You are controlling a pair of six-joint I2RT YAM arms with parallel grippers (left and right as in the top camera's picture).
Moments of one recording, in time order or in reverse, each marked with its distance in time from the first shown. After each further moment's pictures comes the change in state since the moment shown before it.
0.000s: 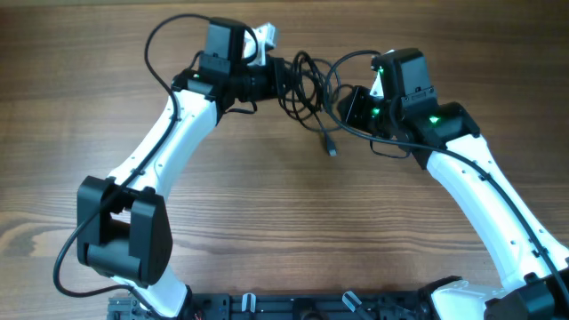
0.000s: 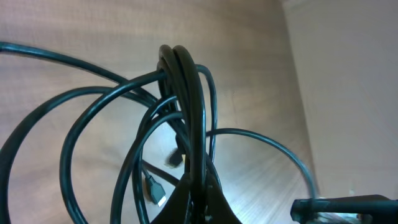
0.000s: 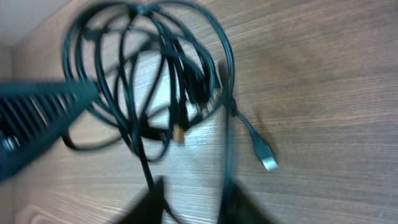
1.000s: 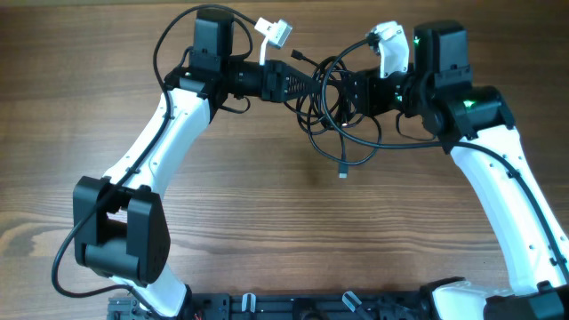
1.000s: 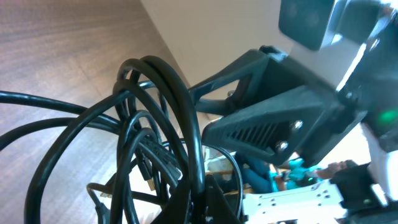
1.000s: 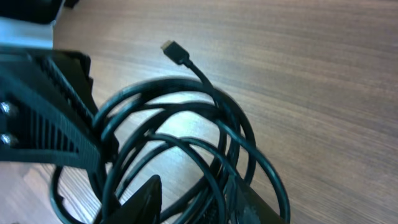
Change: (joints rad) left arm 0.032 0.000 0.000 0.122 0.655 0.056; right arm -0.099 0.005 0.160 -0.059 -0.220 -0.578
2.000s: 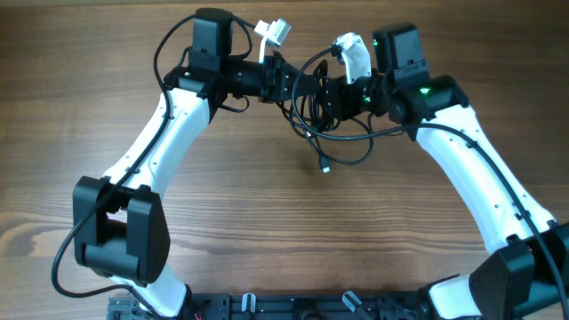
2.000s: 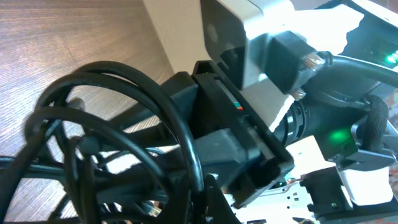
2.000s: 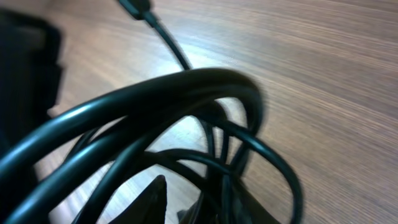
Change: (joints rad) left arm 0.000 0.000 0.000 0.004 0.032 -0.126; right arm 0.091 0.153 0.000 0.077 -0.017 0.004
